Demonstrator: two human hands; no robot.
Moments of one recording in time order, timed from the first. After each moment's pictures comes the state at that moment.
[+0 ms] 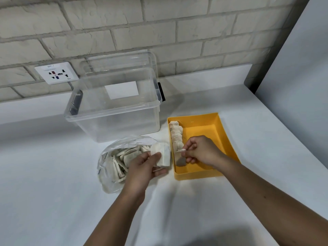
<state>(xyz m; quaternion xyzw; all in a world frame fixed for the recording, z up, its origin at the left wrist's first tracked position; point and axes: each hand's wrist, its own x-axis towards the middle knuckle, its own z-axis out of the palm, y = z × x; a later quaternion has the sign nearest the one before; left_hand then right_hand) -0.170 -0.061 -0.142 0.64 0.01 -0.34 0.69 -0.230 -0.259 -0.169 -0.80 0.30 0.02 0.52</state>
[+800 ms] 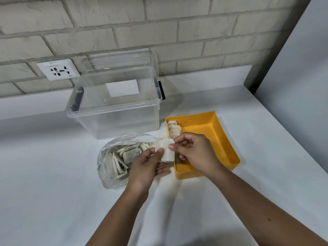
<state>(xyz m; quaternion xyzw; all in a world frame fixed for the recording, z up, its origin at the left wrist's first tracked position) -0.181 -0.067 -0.146 0.62 -0.01 -0.34 0.71 -0.242 -0.213 -0.136 -0.75 0.27 -0.15 0.59</state>
